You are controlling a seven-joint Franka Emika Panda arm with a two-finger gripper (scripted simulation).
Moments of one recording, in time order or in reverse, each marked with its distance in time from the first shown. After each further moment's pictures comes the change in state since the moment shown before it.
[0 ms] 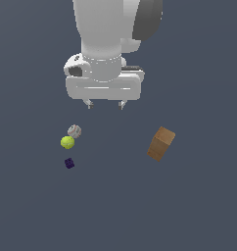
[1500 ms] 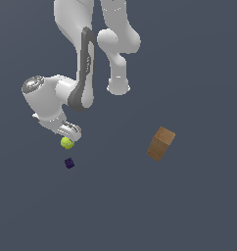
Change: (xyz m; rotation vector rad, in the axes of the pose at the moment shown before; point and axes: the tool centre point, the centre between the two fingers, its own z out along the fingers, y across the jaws) arm -0.040 0.212 0.233 0.024 -0.023 0.438
